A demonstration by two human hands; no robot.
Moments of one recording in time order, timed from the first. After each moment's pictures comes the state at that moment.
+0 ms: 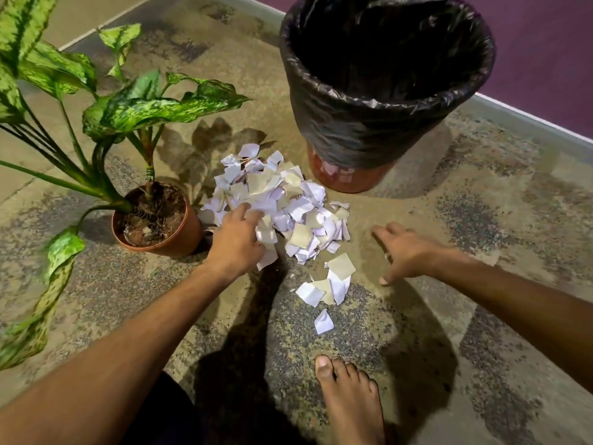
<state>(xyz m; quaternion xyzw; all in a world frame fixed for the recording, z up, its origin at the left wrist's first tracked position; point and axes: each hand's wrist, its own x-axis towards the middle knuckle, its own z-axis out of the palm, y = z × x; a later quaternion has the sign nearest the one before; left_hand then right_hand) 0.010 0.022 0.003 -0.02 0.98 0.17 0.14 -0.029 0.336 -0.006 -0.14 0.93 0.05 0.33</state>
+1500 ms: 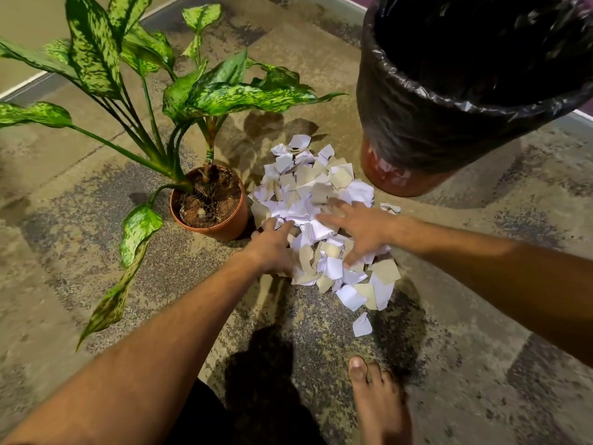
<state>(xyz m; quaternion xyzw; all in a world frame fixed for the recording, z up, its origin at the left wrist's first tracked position) 0.020 -0.011 -0.018 -0.10 0.91 0.21 0.34 -0.084 0.192 -0.033 -0.42 0.85 0.07 0.30</state>
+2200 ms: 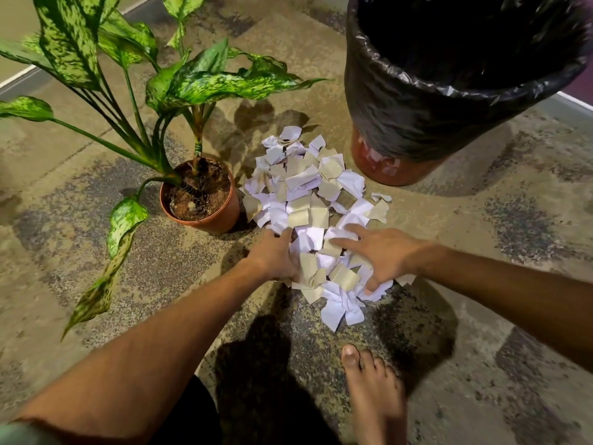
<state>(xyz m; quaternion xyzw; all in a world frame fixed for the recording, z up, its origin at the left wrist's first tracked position) 0.042 0.015 -0.021 -0.07 0.93 0.16 0.33 -0.030 0.245 -0.030 -0.41 0.84 0.09 0.35</state>
